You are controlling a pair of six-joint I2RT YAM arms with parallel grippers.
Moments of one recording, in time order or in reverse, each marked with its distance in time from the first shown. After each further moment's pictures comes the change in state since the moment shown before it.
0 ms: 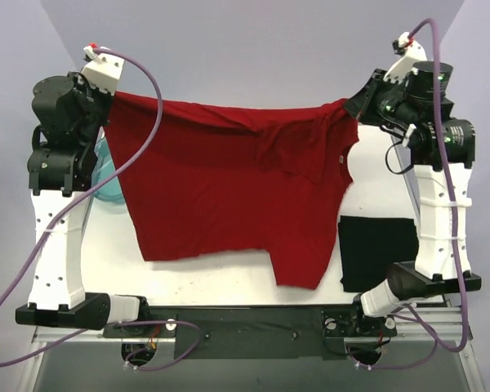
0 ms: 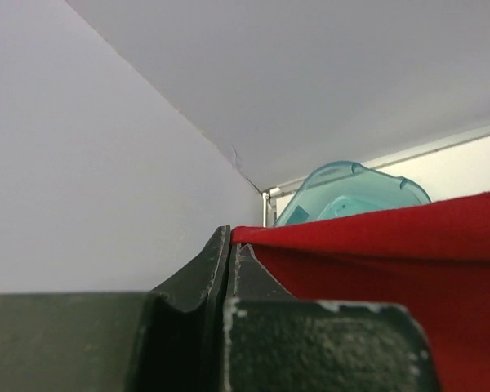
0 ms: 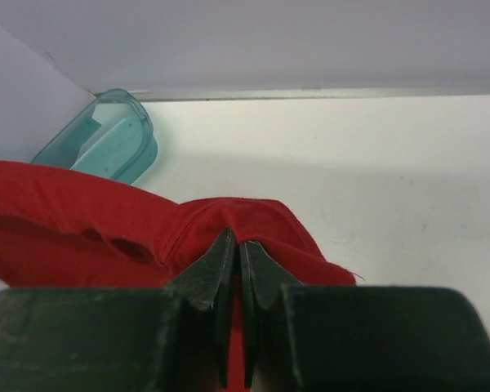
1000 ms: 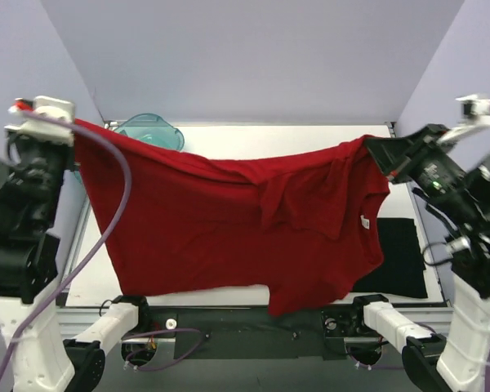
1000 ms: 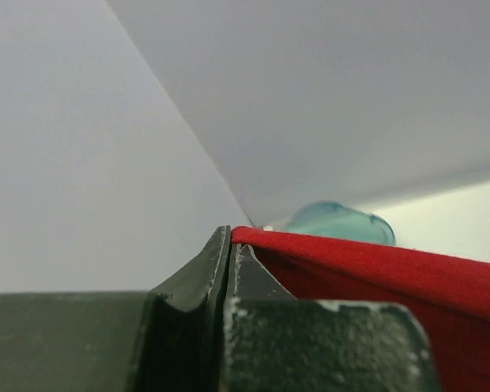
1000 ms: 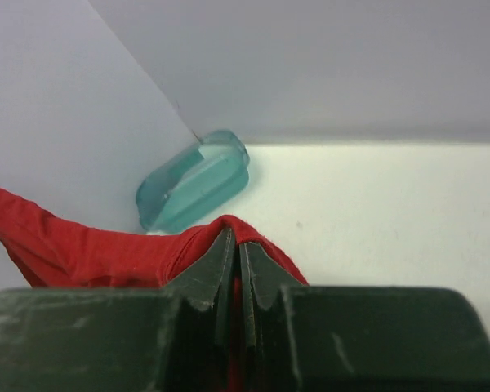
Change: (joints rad) left arm -0.009 -0.349 0.049 -0.100 0.022 -0.078; right arm -0.005 -0.531 -0.244 0.113 -0.106 0.156
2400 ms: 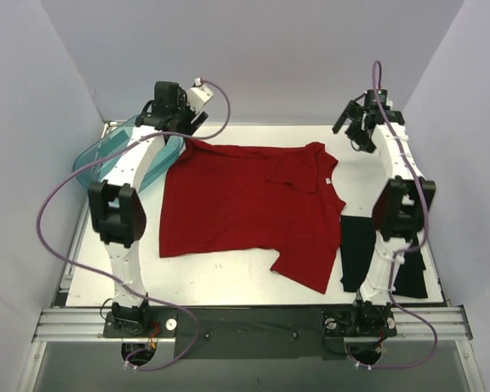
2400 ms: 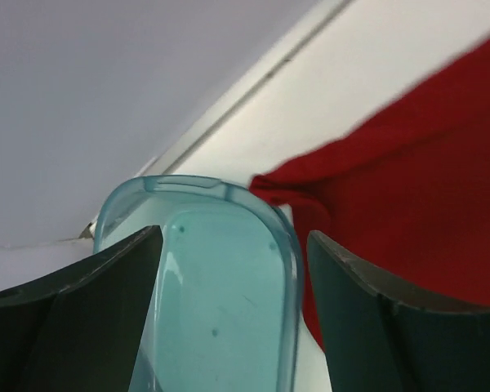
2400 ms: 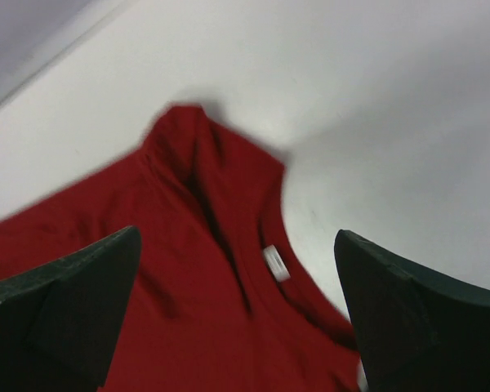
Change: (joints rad) left arm -0.131 1.173 0.124 0.298 0.082 0.154; right arm -0.155 1.238 0.188 0.188 0.314 0.042
